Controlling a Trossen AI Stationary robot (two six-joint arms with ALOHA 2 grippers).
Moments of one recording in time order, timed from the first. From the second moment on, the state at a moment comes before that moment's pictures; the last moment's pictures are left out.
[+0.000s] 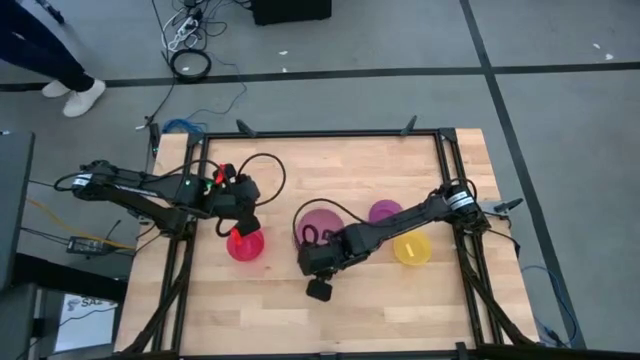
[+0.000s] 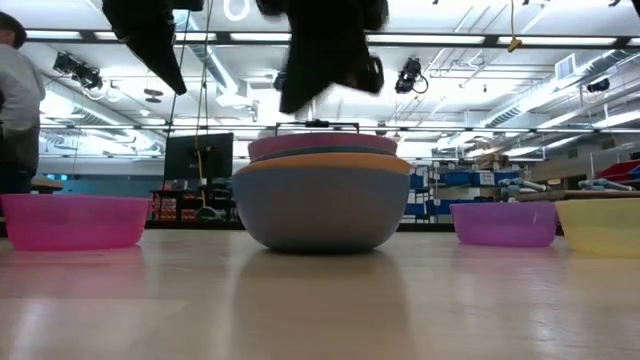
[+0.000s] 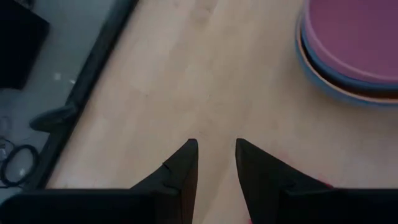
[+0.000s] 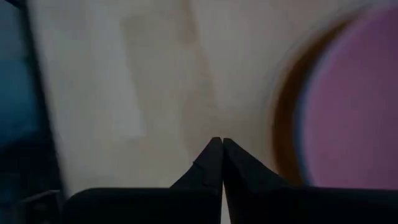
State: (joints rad) left arm -0.18 1.15 1.08 -1.09 -0.55 -0.45; right arm 0.33 2.09 1.83 -0.81 0.05 0.60
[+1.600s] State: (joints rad) left arm -0.55 1.22 0.65 -0.75 -0.13 -0.51; right arm 0.53 2.08 2.18 -1.57 0.61 1.11
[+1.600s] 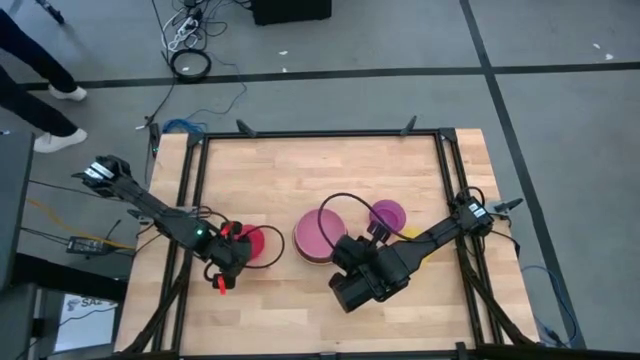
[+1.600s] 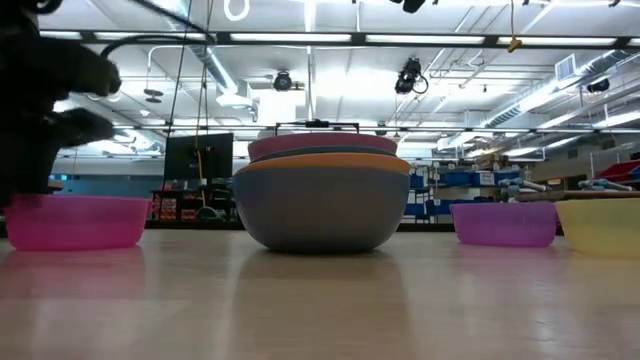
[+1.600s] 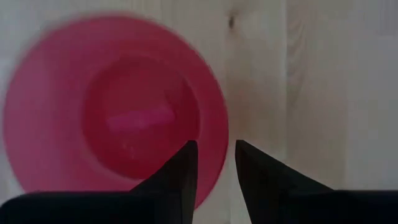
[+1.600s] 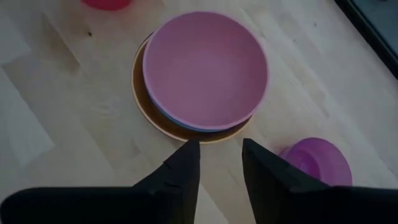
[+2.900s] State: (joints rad) left arm -0.24 1.48 1.02 -0.25 -0.07 0.06; right arm 0.54 2.04 2.18 -1.57 0.83 1.19
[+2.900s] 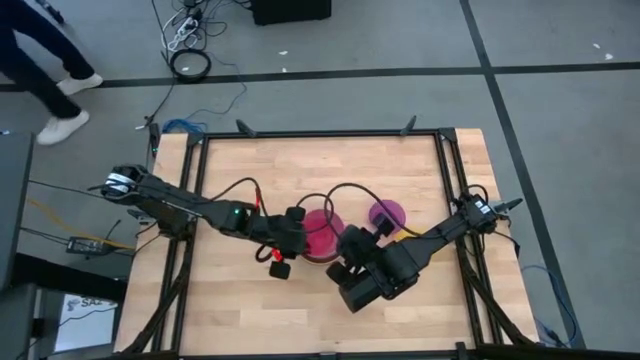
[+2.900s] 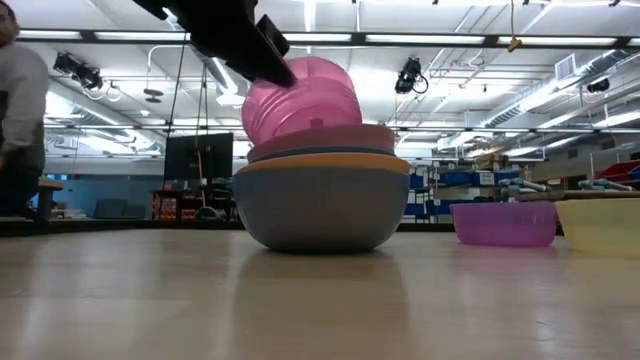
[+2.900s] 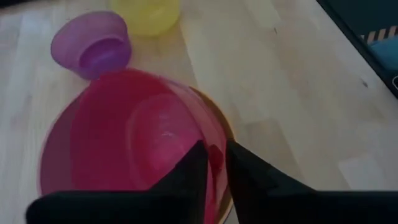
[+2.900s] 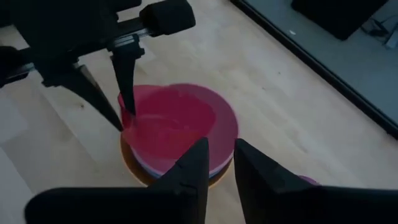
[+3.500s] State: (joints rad) left arm -0.24 1.47 1.02 -0.19 0.02 -0.04; right arm 0.54 2.04 2.18 -1.57 0.79 1.21
